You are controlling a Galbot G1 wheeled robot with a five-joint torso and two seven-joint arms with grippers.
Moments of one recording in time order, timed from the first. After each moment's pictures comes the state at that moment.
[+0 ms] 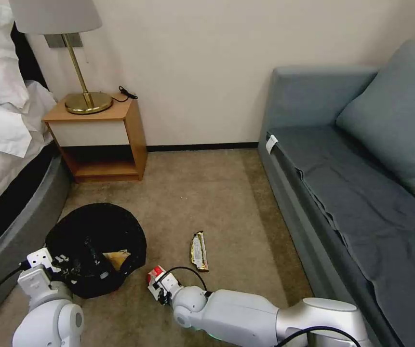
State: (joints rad) left arm 1.48 -1.61 -0.87 -2.17 -0.21 0.59 -0.36; right arm -0.50 1.44 -1.02 1.14 0.96 -0.34 0.43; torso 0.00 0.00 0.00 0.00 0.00
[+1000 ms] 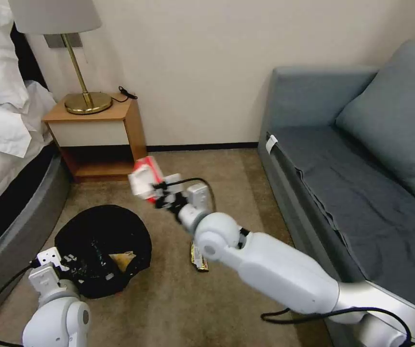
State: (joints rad) left arm 1.47 -1.61 -0.83 -2.15 -0.19 0.59 -0.35; right arm -0.45 1.31 -0.64 1.85 1.12 -0.29 0.50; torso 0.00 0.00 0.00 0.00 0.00
